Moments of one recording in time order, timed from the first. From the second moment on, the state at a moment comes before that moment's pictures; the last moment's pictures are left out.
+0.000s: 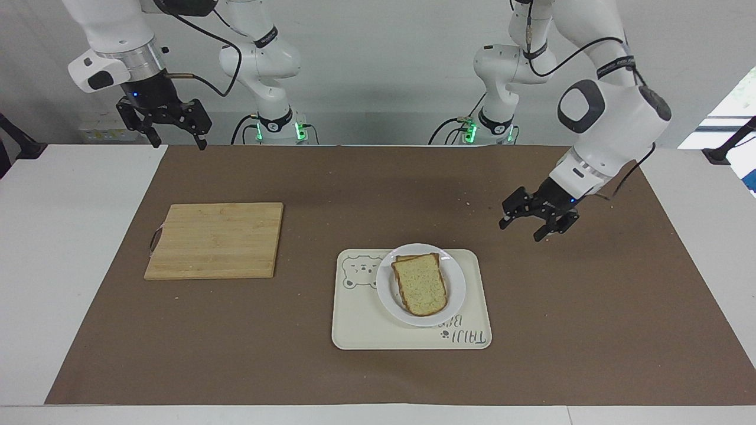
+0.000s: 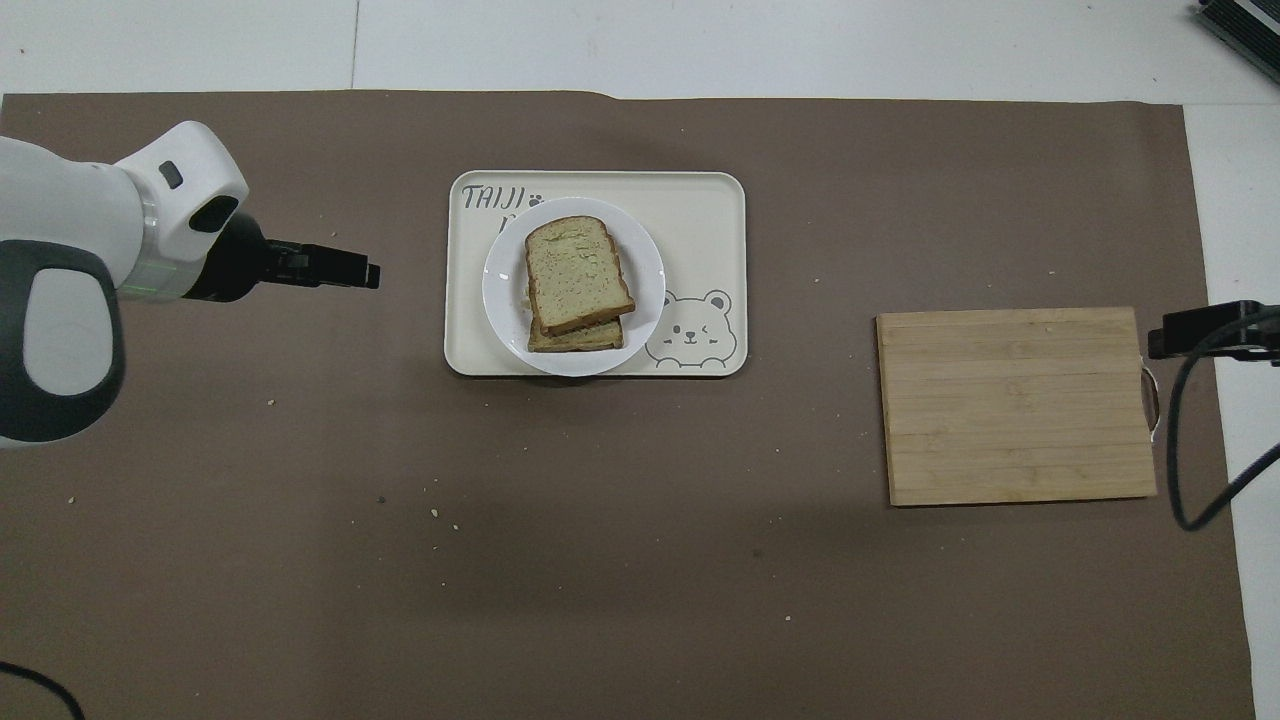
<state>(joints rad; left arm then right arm) -0.24 0.09 0.09 -1.75 -0.31 1.97 0.18 0.01 -0.09 -0.06 -1.63 -0.01 1.59 0.03</state>
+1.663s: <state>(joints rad) -0.05 -0.07 0.02 -1.45 -0.02 1.37 0.28 0.01 -0.09 -0.06 -1.63 -0.01 1.58 0.03</state>
